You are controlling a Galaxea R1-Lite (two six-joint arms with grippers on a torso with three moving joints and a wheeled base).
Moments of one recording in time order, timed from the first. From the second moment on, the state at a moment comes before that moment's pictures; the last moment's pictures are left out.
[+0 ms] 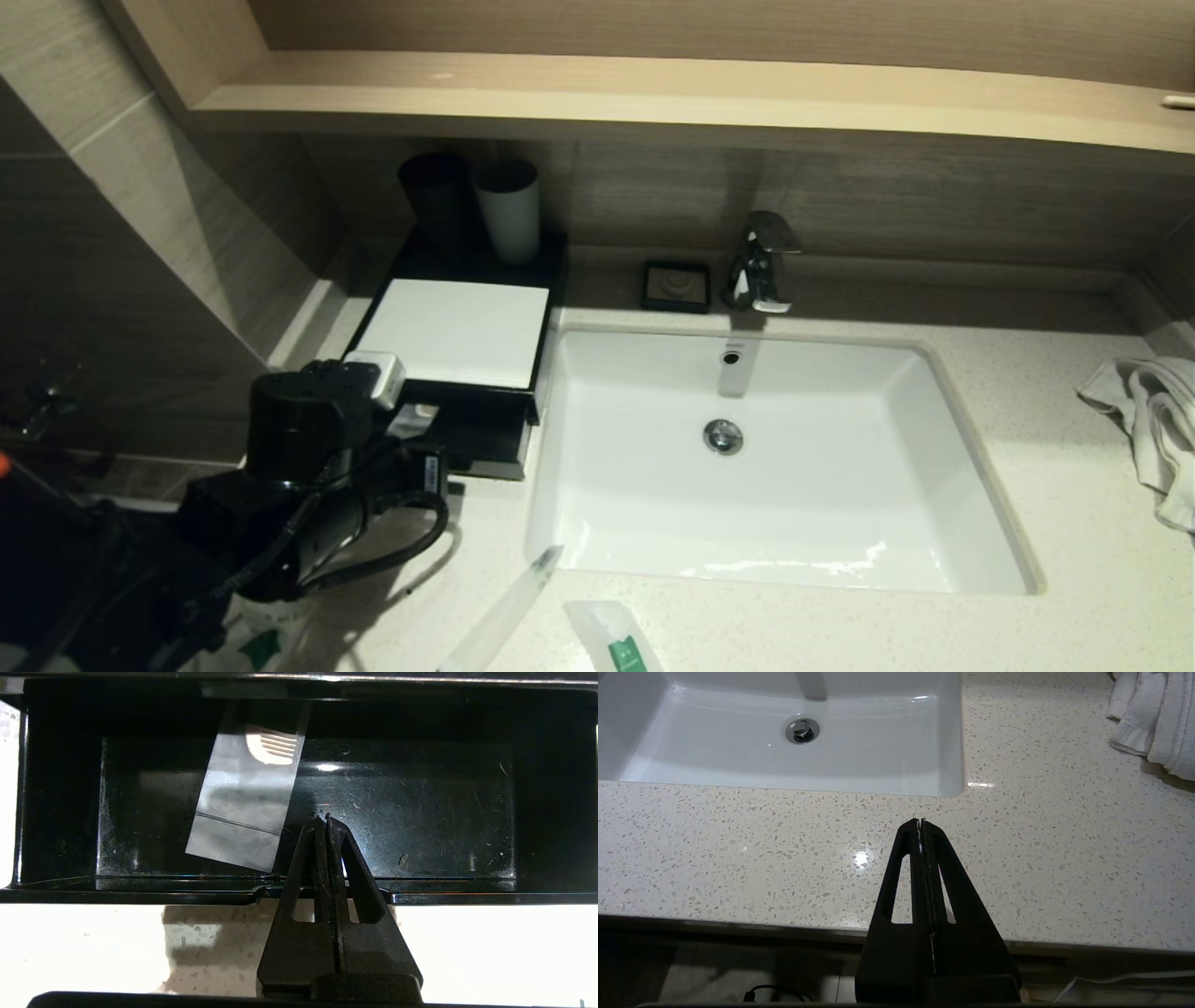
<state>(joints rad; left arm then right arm) -0.44 1.73 -0.55 -0.77 0.27 -0.12 0.00 0.00 -0.01 0.03 0.00 0.00</state>
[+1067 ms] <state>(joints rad) -0.45 1.66 -0.52 -0.65 0.27 -0.12 0.00 0.00 -0.01 0.03 0.00 0.00</state>
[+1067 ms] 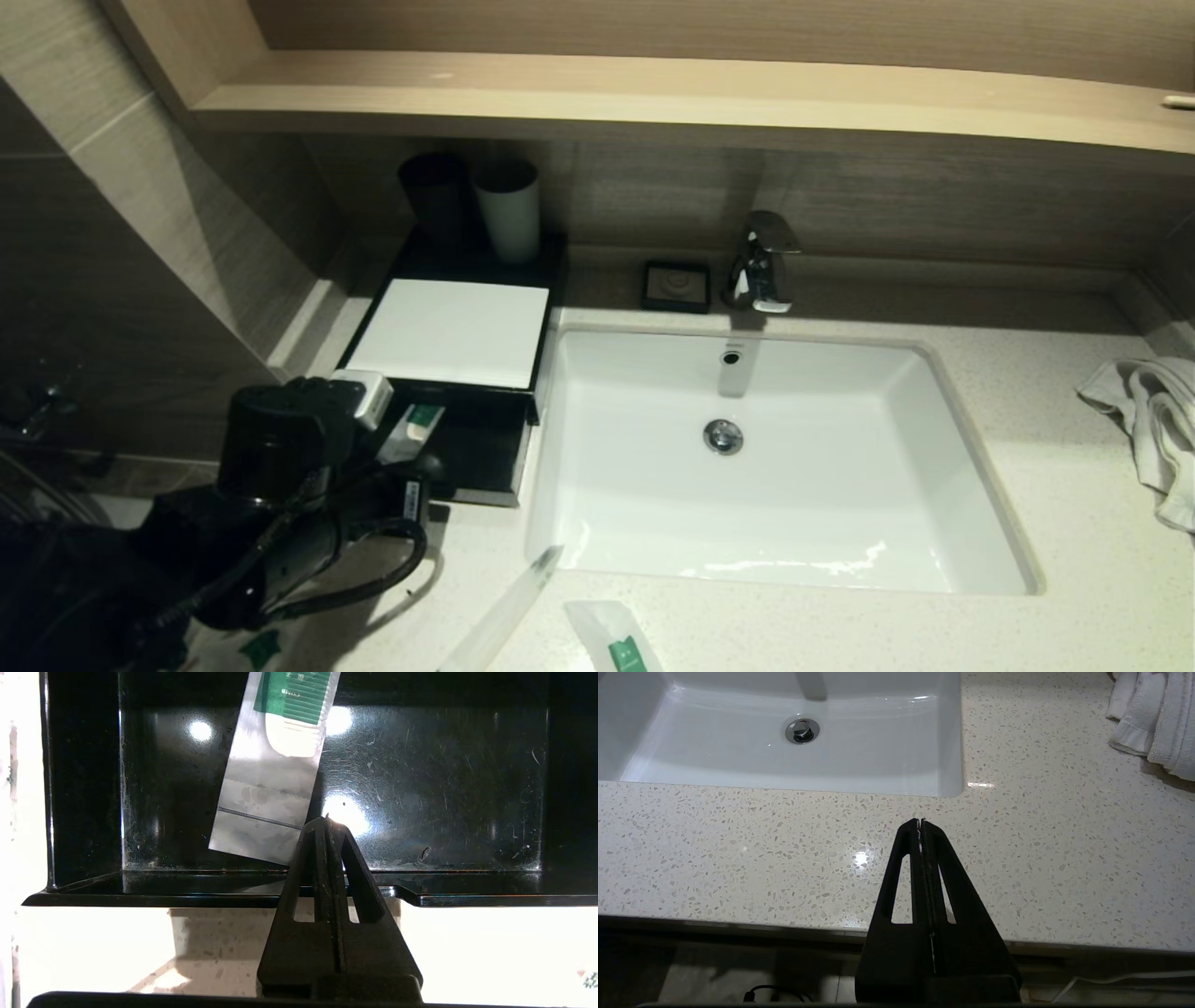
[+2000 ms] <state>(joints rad) -0.45 1.60 -0.47 -0.61 0.27 -0.12 0.00 0.00 -0.01 0.03 0.00 0.00</state>
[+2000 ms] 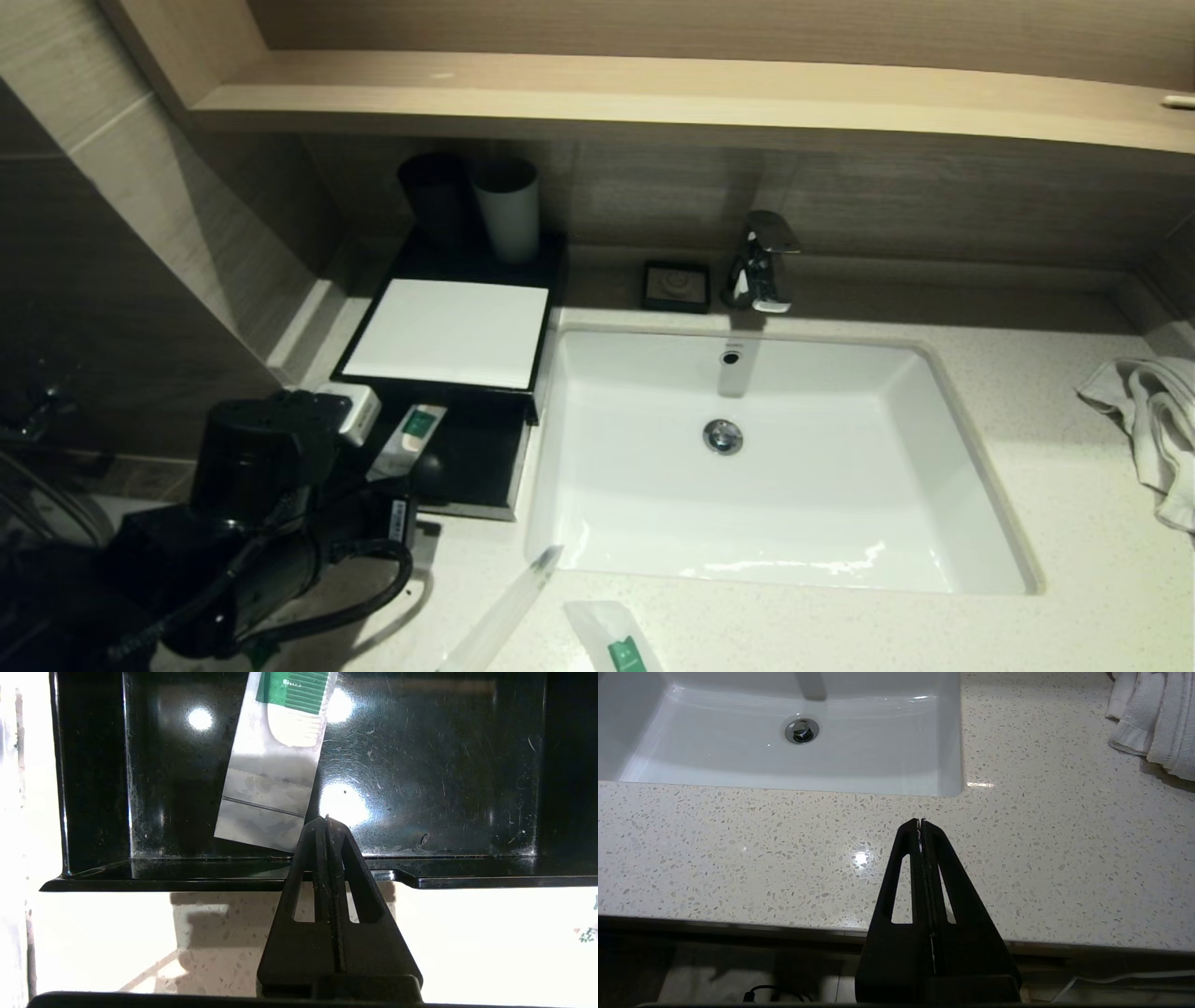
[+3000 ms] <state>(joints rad) -0.45 1.55 -0.44 -0.57 0.27 -0.12 0.00 0.00 -0.01 0.03 0.00 0.00</state>
